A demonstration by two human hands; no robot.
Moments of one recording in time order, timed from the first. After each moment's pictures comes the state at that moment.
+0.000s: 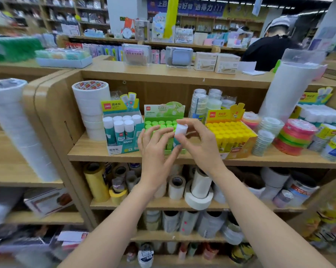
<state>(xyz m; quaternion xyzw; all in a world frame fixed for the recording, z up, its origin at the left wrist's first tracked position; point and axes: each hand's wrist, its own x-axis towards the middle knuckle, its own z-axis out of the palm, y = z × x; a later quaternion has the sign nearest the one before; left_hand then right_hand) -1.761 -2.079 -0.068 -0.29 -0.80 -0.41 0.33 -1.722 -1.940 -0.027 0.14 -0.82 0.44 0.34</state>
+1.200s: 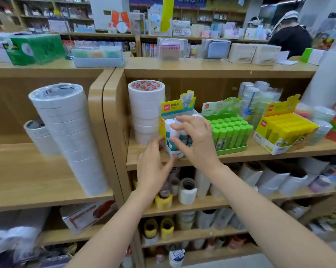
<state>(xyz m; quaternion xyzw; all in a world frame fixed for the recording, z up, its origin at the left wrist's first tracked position) -1.852 -2.250 -0.103 -0.26 -0.84 -0.44 0.19 -1.823 -2.101 -0.058 0.09 -0.87 0.19 0.45</state>
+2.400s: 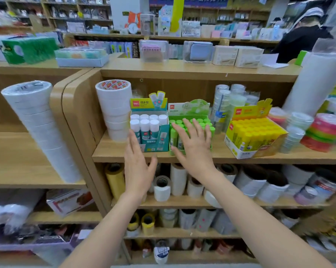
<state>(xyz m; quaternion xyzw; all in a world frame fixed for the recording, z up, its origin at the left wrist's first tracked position) -1.791 -2.177 -0.102 -0.14 -0.87 -0.42 0.21 -1.770 -2.010 -0.069 0.00 -0.95 0.07 0.31</state>
